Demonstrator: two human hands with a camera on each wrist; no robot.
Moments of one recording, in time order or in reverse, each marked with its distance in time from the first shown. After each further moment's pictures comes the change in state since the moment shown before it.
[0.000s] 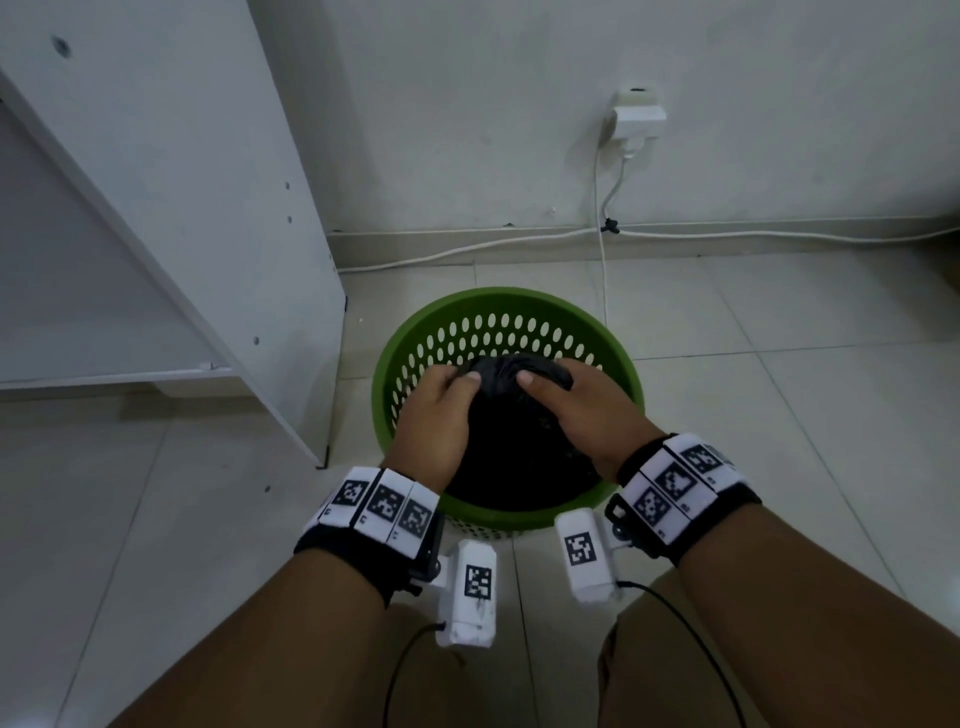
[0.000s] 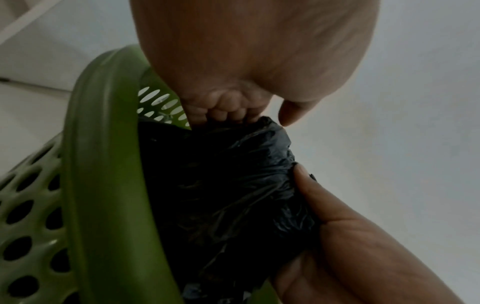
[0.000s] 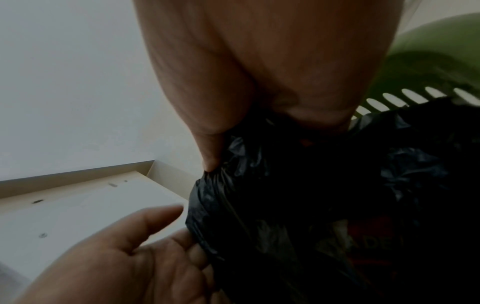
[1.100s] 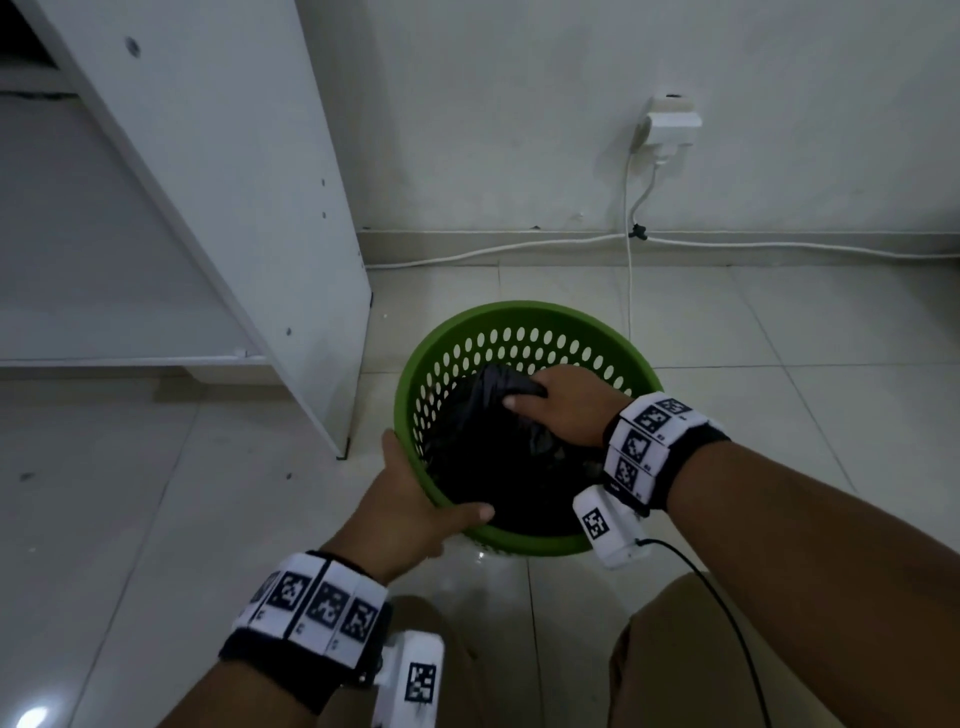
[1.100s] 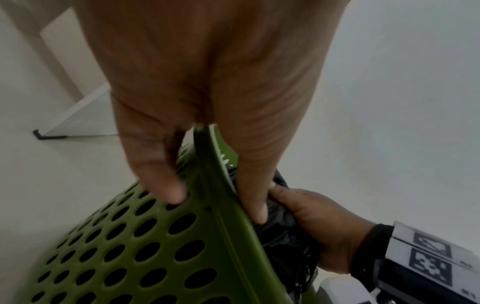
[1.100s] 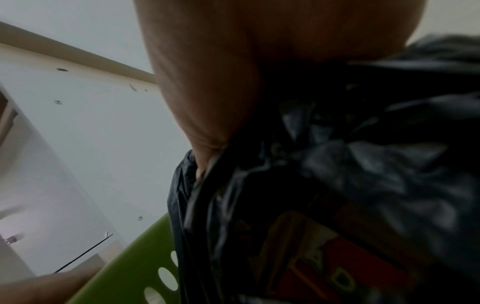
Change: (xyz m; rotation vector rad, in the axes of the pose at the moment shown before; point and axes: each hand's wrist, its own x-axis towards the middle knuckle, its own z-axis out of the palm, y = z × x) left_hand -0.055 -0.059 -0.050 0.090 -0.176 -0.132; right_hand 0.040 -0.008 0.012 -0.795 -0.334 -0.108
